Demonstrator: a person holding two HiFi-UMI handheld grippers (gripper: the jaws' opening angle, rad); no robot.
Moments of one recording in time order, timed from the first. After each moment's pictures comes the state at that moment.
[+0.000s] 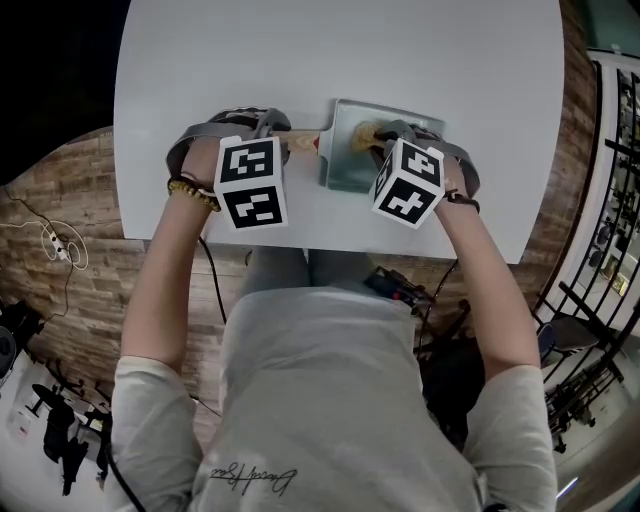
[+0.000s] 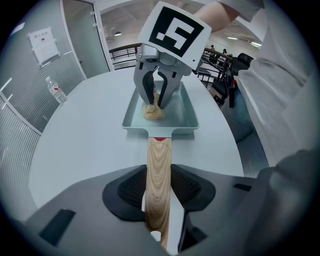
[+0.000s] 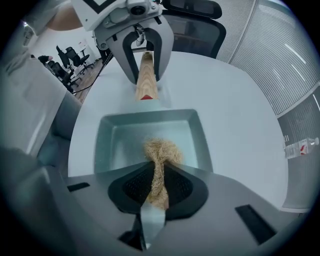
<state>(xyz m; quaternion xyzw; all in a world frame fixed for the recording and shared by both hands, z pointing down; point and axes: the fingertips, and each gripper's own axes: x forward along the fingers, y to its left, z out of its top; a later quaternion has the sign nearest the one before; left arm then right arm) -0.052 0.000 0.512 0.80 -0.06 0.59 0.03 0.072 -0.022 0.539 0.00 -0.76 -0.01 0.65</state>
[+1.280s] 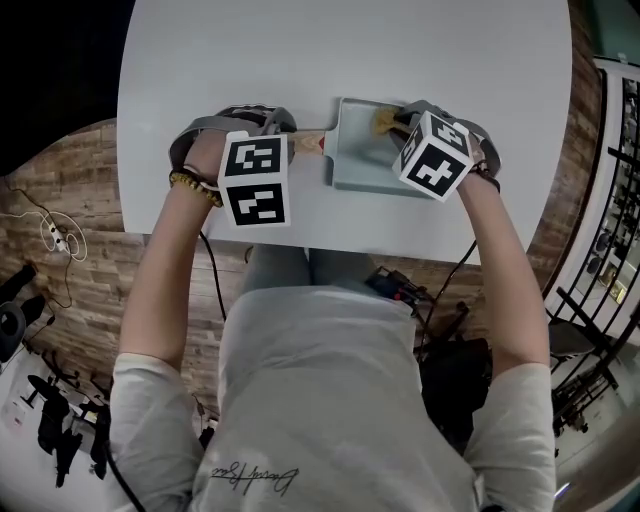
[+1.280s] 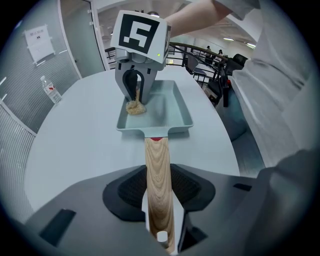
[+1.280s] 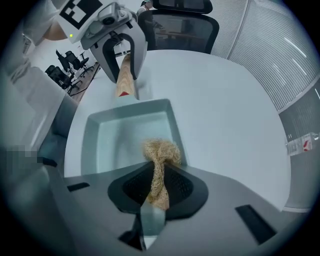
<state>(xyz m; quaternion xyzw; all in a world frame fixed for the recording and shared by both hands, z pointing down) -0.051 0.007 0.509 0.80 -0.03 0.59 0.04 0.085 -0.060 0.538 0.00 -0.76 0.01 0.66</state>
